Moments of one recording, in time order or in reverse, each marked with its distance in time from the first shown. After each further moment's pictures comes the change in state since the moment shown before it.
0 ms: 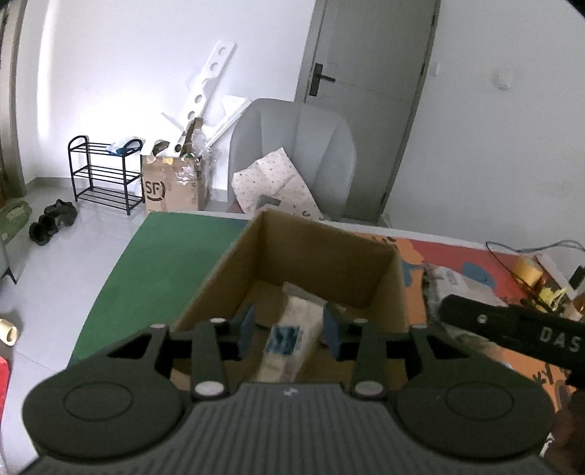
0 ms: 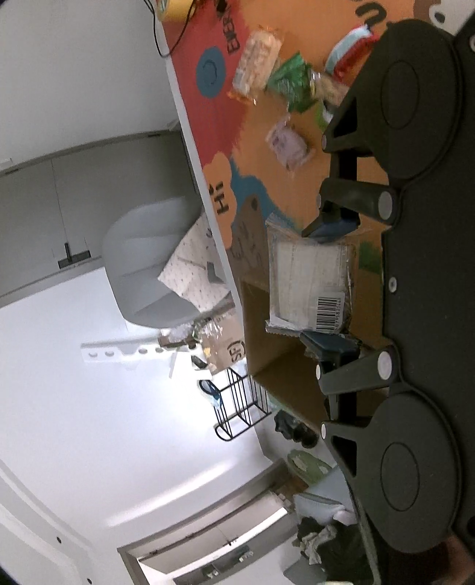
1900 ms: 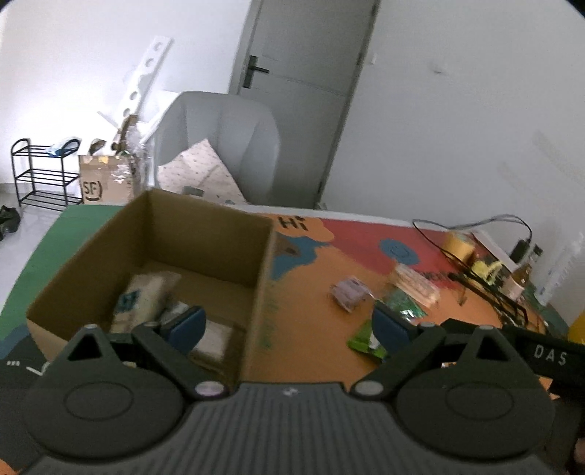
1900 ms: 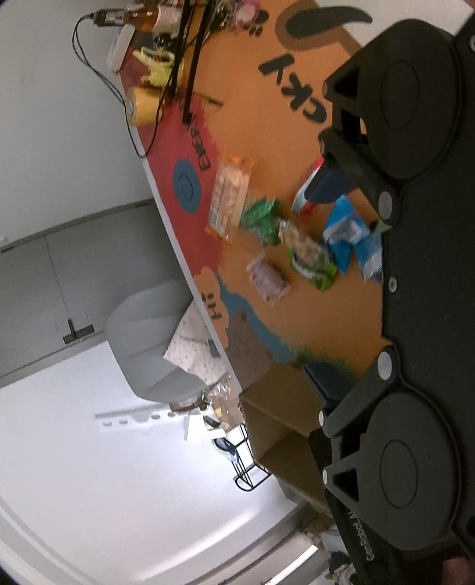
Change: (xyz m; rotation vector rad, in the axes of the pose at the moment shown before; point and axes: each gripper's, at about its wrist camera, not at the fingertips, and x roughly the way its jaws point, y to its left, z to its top) left arm -0.006 -0.082 -0.028 0.074 0.036 -0.199; right arm -0.060 -0.098 -0.020 0.130 -0.002 -0.179
